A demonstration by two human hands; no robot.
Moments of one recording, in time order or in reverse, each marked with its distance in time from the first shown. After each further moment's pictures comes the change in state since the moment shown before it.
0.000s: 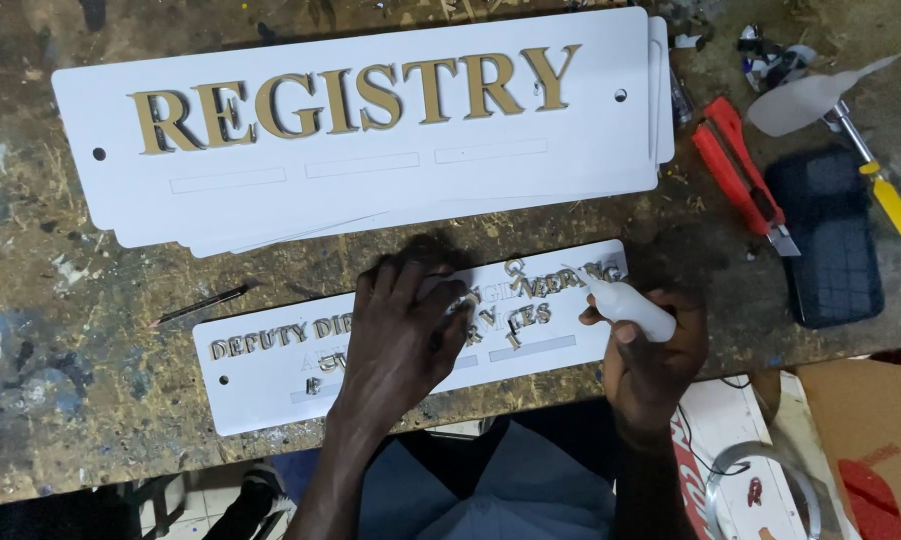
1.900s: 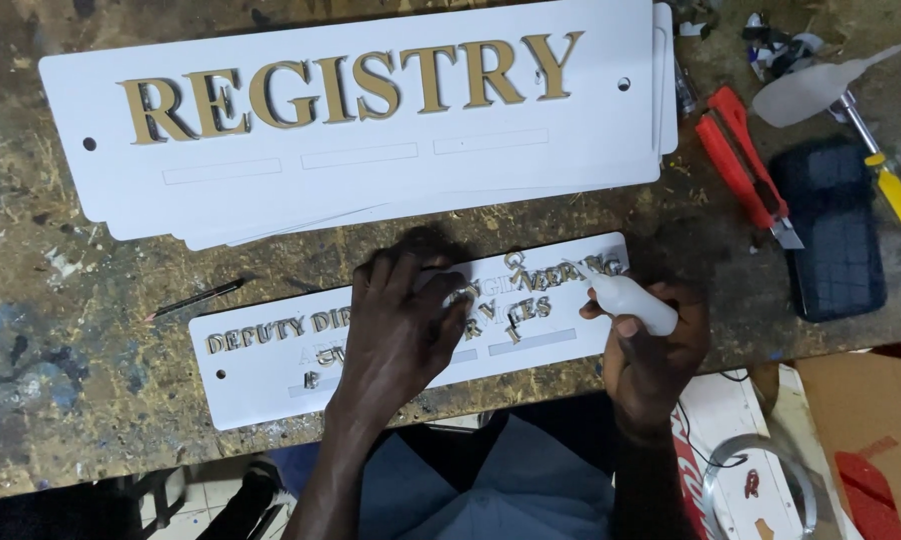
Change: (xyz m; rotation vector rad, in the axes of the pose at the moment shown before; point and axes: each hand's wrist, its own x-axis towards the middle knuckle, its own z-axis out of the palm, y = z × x) left_hand 0.000 0.000 0.002 -0.016 0.018 -0.025; right_hand 0.000 0.002 -0.003 -0.020 -0.013 -0.005
